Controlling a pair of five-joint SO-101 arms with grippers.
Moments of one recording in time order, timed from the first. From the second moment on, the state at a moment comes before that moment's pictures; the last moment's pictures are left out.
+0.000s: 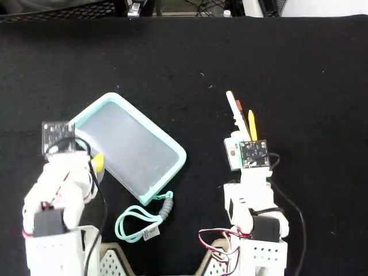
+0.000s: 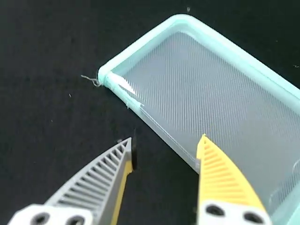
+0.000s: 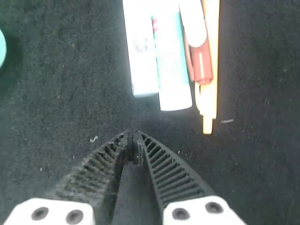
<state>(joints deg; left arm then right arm) -12.8 -80.7 71.3 66.7 -5.1 6.5 -103.7 96.5 72.5 9.2</state>
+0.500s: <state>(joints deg) -19.2 -45.3 75.3 41.1 -4.5 6.5 -103.7 96.5 66.8 12.0</state>
